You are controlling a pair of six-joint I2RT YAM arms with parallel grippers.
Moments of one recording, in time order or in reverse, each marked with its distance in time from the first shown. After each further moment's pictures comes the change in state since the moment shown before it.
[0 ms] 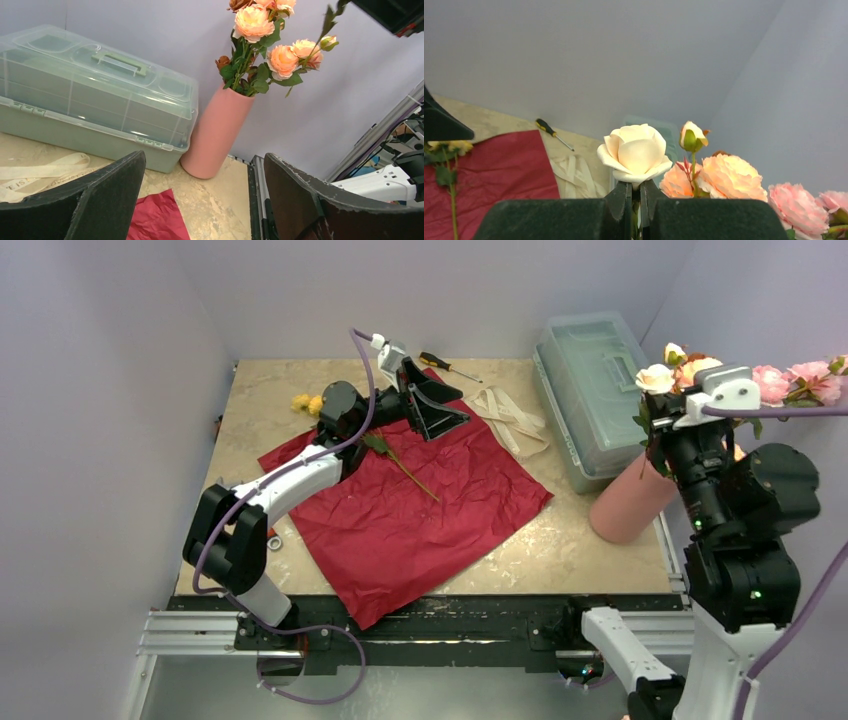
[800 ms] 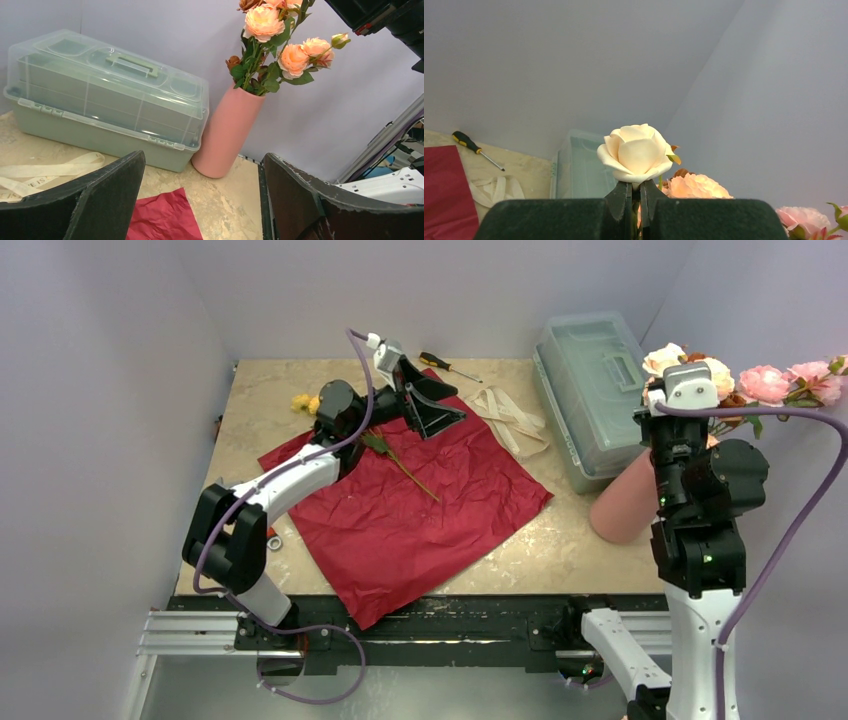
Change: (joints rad) left arm 0.017 0.000 -0.005 -0.002 0.000 0.035; right arm 0.000 -0.070 -0.369 0.415 0.167 -0.195
